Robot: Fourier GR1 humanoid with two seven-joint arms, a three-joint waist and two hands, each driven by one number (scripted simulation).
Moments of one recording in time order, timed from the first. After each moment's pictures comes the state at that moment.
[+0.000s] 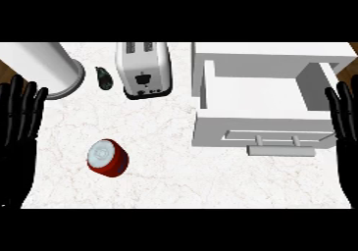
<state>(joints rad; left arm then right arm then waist) -0.01 0.11 0.00 -2.10 -0.01 0.01 -0.01 -0.01 -0.09 -0.02 -2.10 0.00 0.00 -0.01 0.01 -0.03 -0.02</state>
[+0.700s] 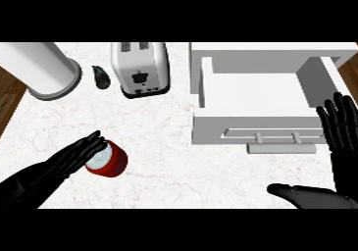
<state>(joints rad) 0.10 0.39 -0.11 -2.07 0.42 -0.53 0.08 0.09 -0.08 -0.03 -2.07 0.02 -0.03 0.15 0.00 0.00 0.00</state>
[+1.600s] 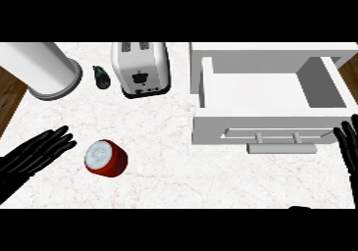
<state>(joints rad) 0.11 0.45 0.10 -2.00 0.65 -0.68 0.25 0.24 -0.09 -0.11 -2.11 -0.05 0.07 0.10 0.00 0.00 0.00</state>
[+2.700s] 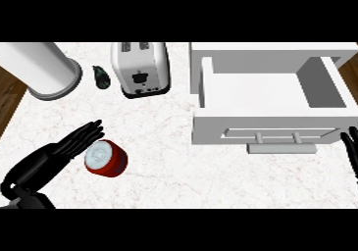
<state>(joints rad) 0.01 0.24 0.11 -1.66 0.22 -0.80 0.00 0.27 -0.08 -0.19 -2.09 -0.07 0.15 0.06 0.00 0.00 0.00</state>
